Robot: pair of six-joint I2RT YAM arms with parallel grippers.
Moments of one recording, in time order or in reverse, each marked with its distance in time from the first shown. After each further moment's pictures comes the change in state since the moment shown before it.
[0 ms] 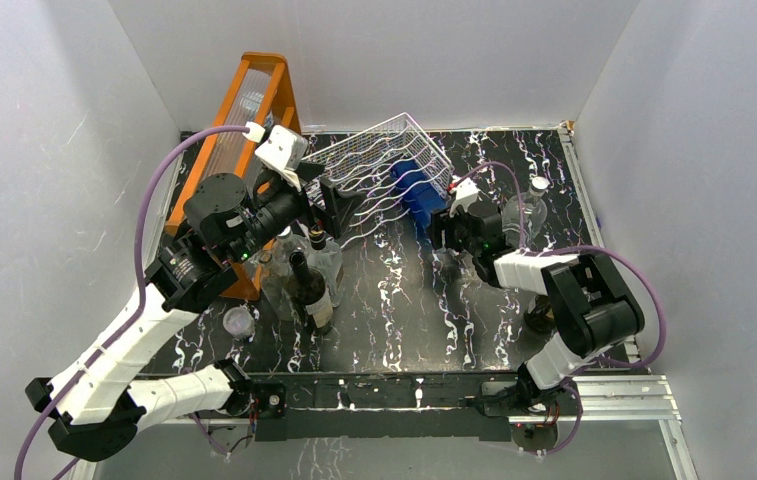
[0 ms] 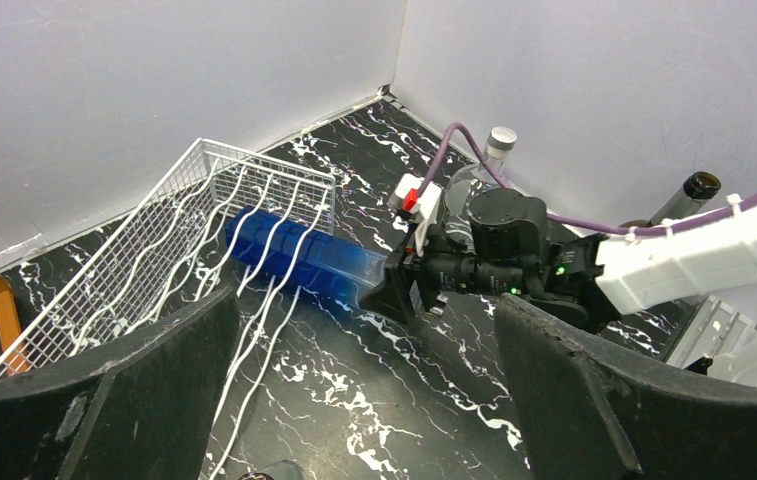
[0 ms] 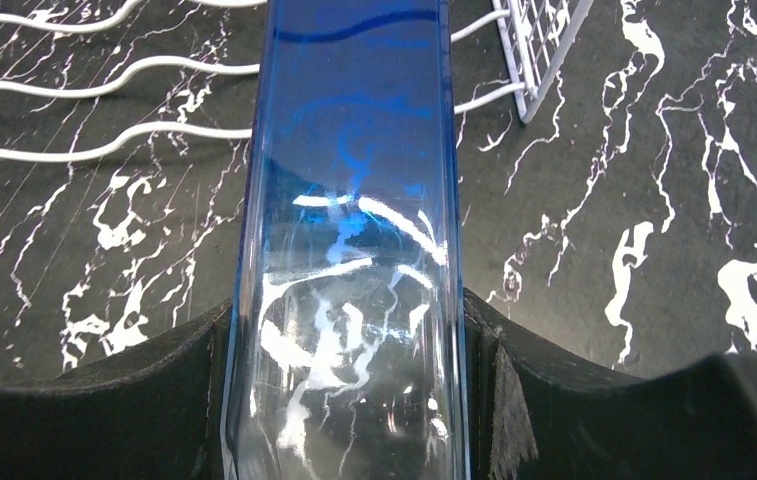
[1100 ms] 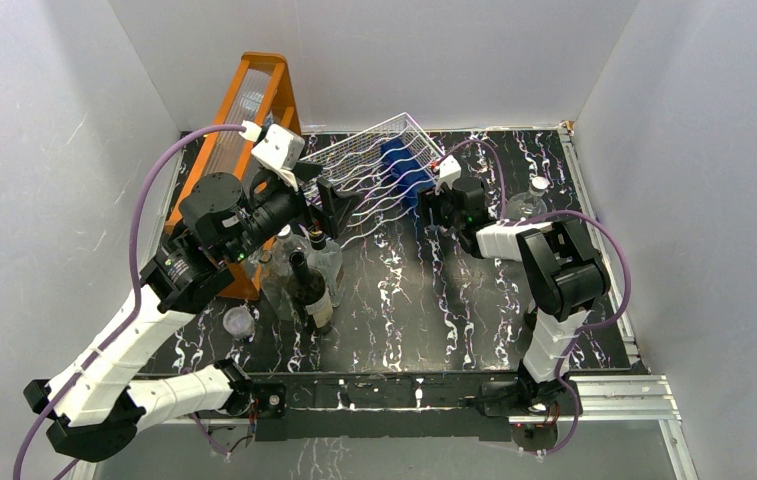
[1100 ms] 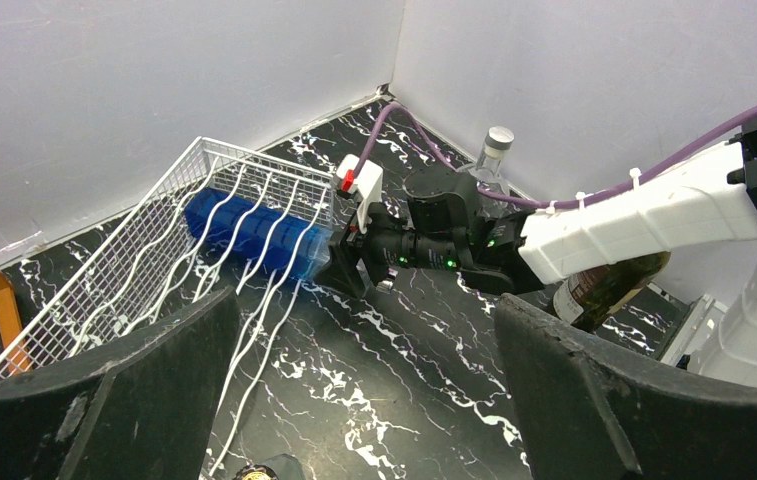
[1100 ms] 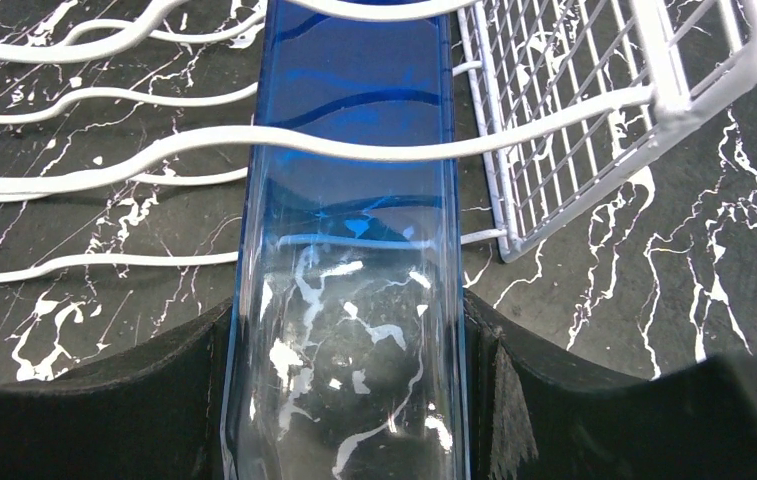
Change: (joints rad) left arm 0.000 -0.004 0.021 -0.029 0.001 -0.008; right arm -0.006 0.269 0.294 -0.024 -0.001 -0.071
